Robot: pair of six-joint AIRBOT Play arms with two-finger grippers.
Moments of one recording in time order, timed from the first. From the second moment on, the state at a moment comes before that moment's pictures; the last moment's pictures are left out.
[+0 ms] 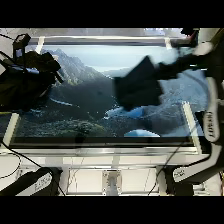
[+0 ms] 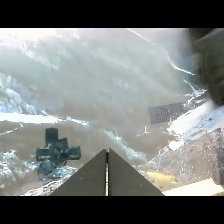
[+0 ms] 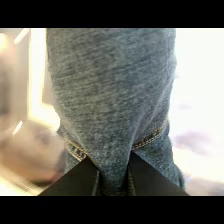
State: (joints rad) left arm 0.02 -1.13 1.40 1.25 -1.24 -1.37; right arm -0.17 -1.65 1.86 -1.03 1.53 1.46
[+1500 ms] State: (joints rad) left arm 0.02 -1.13 1.40 1.25 -1.24 -1.37; right arm -1.50 -1.07 1.68 -0.99 1.47 1.62
